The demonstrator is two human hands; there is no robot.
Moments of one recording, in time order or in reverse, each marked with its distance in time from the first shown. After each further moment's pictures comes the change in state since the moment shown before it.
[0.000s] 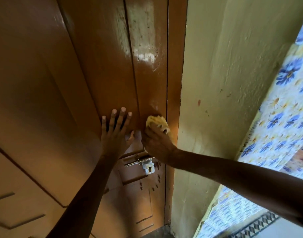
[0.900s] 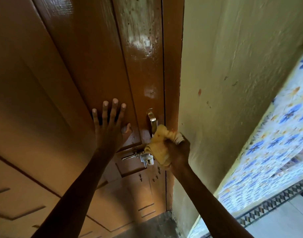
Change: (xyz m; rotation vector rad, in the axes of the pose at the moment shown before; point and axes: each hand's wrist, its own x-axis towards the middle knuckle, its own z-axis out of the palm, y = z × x) left_hand 0.000 0.004 0.008 0.011 -0.029 -0.019; right_hand -0.051 -0.021 0.008 1.847 0.104 1.564
